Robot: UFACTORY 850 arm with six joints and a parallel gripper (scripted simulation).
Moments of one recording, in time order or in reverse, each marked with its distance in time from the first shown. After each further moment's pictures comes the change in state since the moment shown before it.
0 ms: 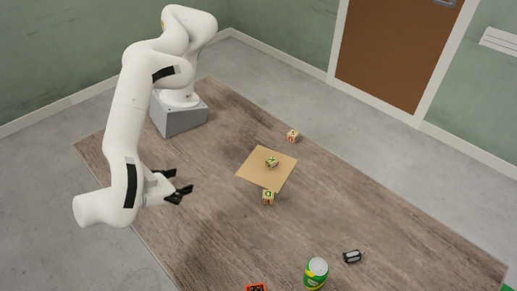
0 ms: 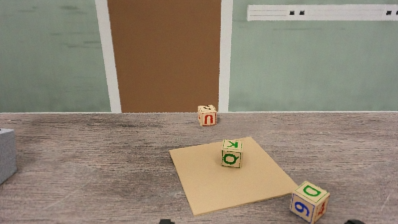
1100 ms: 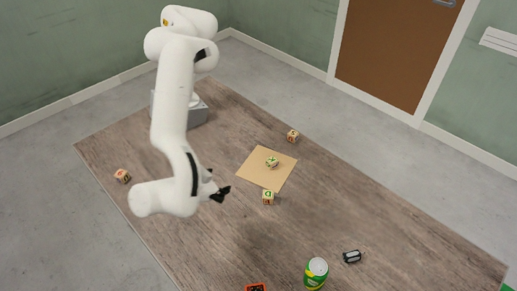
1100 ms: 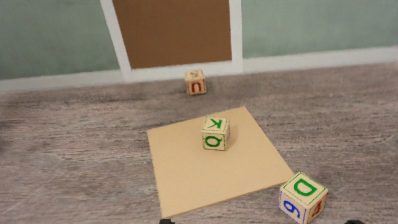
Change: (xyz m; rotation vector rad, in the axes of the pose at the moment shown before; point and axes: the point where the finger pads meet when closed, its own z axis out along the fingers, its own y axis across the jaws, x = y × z) arm 0.020 0.072 0.096 0.088 -0.201 0.078
